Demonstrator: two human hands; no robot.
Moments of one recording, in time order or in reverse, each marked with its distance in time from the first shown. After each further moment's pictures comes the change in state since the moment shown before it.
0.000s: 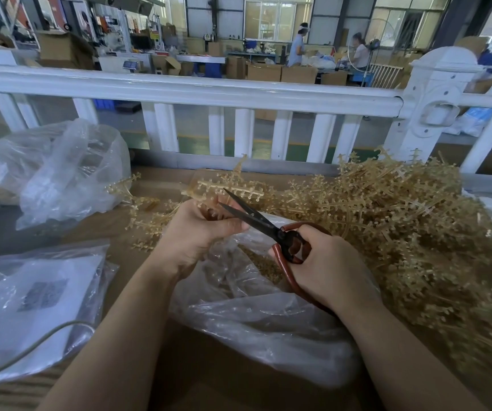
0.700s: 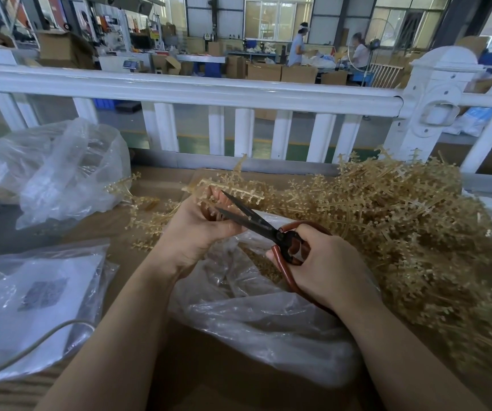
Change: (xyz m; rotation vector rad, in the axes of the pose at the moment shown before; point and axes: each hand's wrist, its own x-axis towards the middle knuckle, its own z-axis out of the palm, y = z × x) left_hand 0.004 -0.003 0.000 -0.010 -0.021 0.066; right_hand 0.002 0.002 0.002 -0.016 -0.023 -0.046
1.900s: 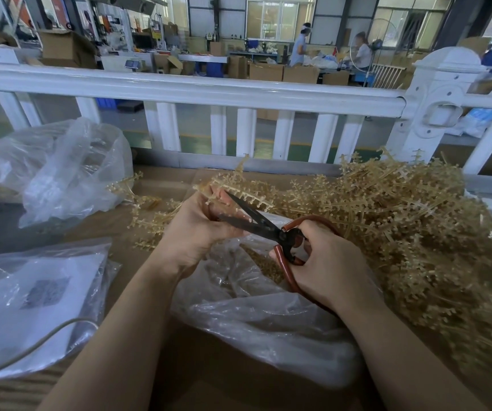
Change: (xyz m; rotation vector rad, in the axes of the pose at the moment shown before) left_hand -0.003 0.007 0.004 -0.080 0.015 -0.024; right_hand 0.002 -0.002 -0.002 -0.064 0.022 -0.031
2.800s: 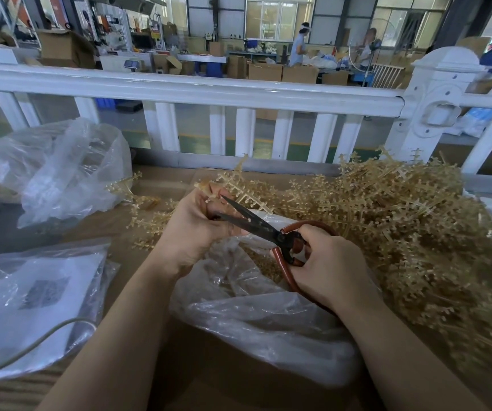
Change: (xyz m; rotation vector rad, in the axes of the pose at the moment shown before) left_hand 0.002 -0.002 -0.003 0.071 0.005 0.018; right_hand -0.001 0.003 0.004 0.001 -0.001 0.038
